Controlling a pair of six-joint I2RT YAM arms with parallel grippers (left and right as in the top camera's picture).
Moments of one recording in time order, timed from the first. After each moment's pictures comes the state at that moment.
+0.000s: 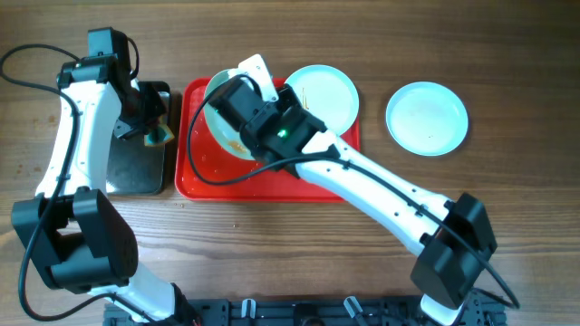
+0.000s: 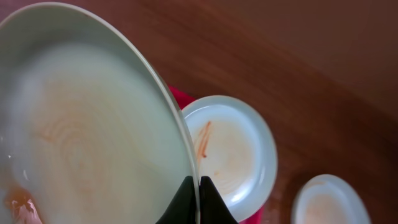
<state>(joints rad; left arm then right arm) 0.13 1.81 1.51 -1.07 0.00 -0.38 0.89 1.90 1.69 -0.75 0.68 0.18</state>
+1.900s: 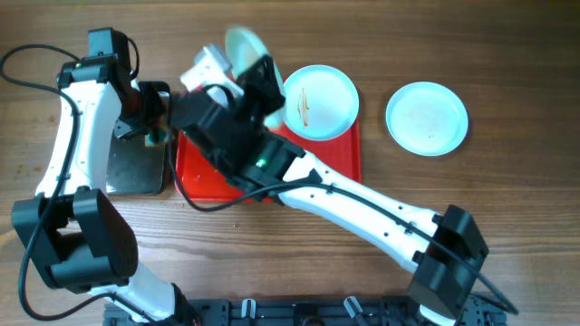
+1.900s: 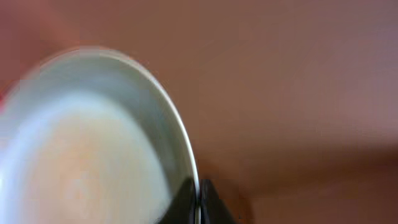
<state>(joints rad) 0.13 1.81 1.51 -1.07 0.00 -0.38 1.01 1.90 1.69 -0.45 1.17 -0.38</state>
